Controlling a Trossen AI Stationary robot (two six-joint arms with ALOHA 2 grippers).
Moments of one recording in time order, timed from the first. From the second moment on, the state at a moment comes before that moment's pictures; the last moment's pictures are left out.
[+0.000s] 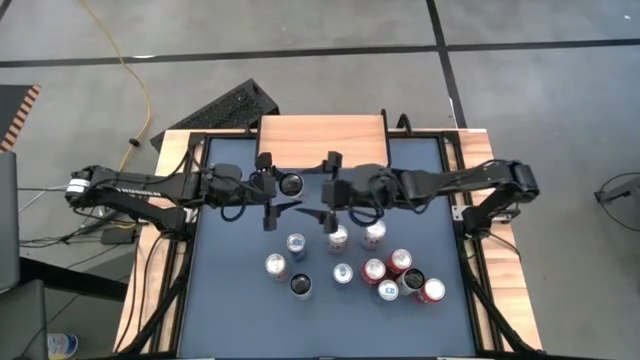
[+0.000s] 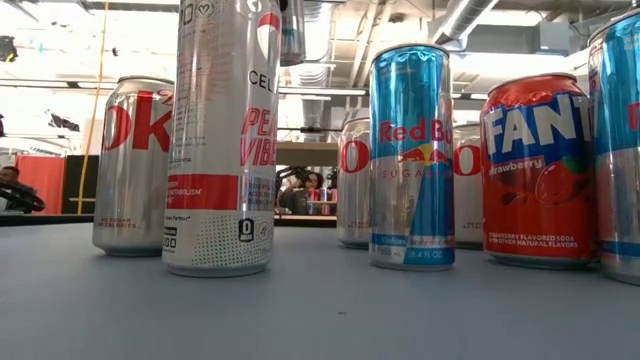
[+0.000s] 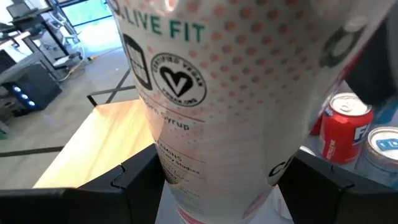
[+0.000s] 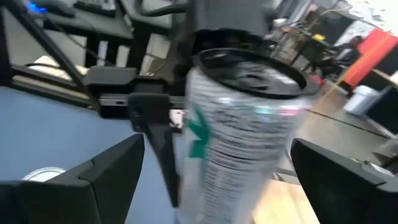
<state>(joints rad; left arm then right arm) -0.02 1.12 0.92 -0.01 -0.24 0.20 0.08 1.61 1.46 -0.07 0.25 -0.34</state>
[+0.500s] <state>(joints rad) -0.02 1.13 0.92 0.03 -0.37 0.20 0.03 1.64 1.48 0.00 0.16 -0.31</state>
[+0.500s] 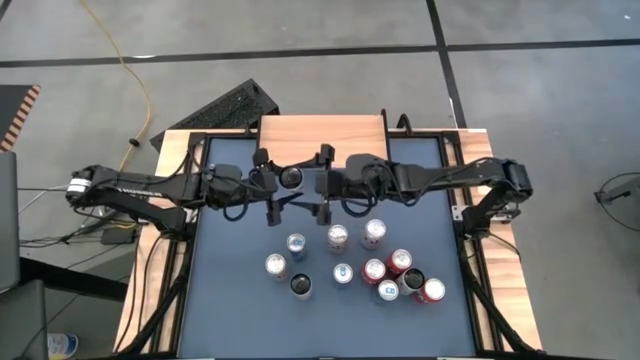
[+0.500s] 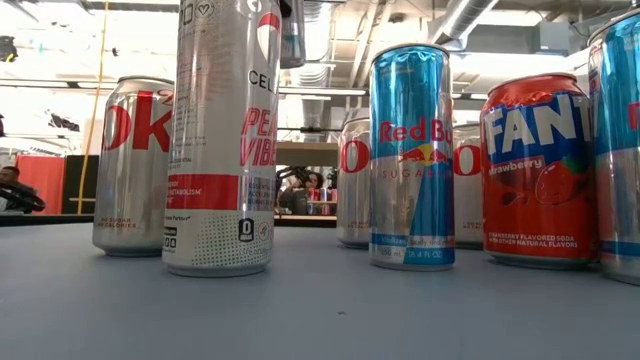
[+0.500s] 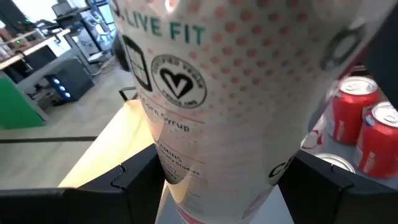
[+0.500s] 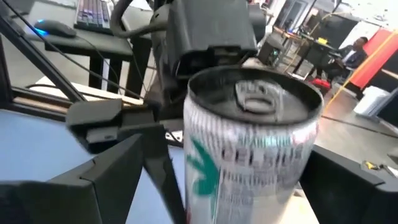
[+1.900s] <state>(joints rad) -0.02 1.17 0.92 0.08 -0.36 0.20 0.00 1.64 1.48 -0.01 0.13 -0.31</state>
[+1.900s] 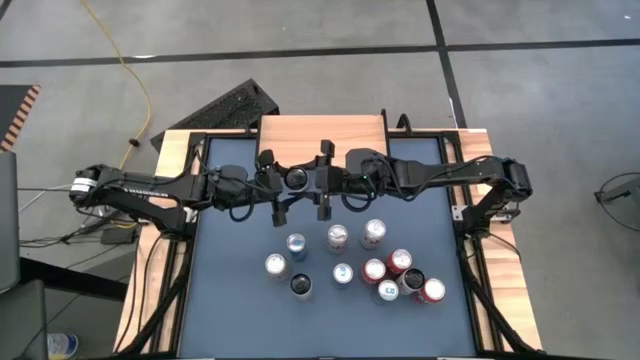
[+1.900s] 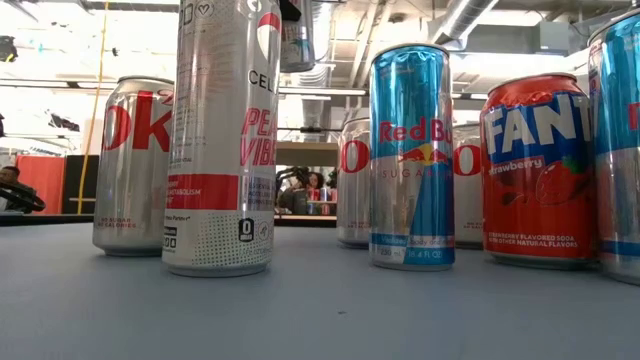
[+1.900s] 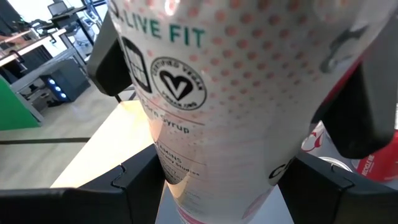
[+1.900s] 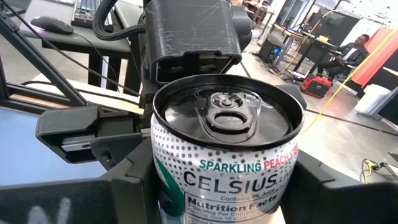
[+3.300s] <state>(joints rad) -0.03 0.78 0.92 -0.27 -0.48 0.09 -0.40 1.93 1.73 0.15 -0.24 -0.11</state>
